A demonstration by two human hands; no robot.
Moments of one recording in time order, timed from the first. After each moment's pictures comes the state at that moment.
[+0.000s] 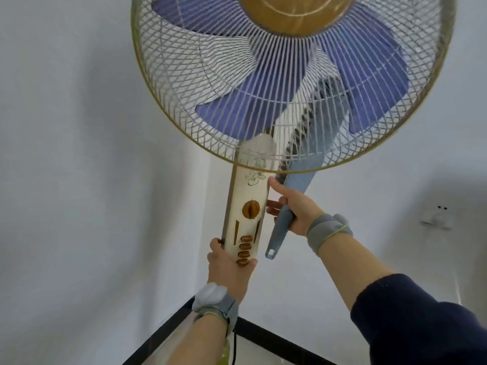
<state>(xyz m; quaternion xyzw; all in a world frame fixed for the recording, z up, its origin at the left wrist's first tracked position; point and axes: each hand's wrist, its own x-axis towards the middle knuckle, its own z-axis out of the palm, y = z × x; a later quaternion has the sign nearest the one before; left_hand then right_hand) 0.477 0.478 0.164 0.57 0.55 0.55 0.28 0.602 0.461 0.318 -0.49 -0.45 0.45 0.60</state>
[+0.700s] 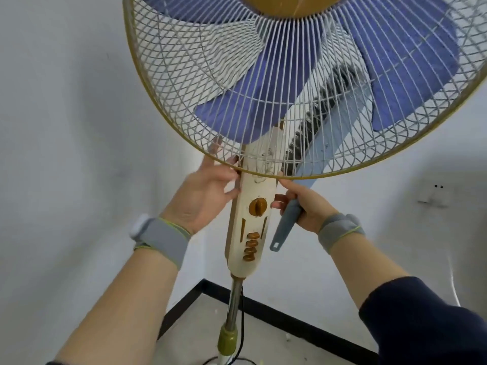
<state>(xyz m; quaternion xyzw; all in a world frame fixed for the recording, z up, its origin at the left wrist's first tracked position) 0.397 0.406 0.323 0.58 0.02 0.51 0.63 0.618 0.417 0.311 -0.46 -0.46 0.47 0.60</state>
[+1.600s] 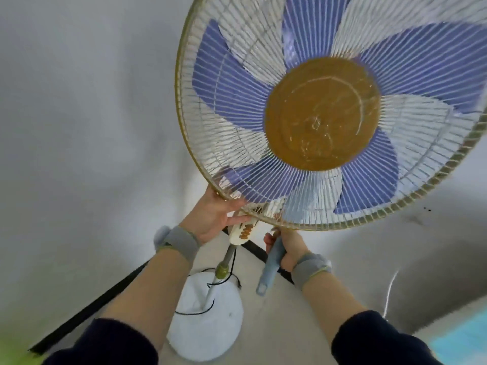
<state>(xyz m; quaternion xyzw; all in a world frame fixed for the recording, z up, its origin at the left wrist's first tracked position) 0.377 0.350 0.395 0.40 0.19 0.49 0.75 0.561 0.327 0.370 -0.65 -0.17 0.53 0.51</state>
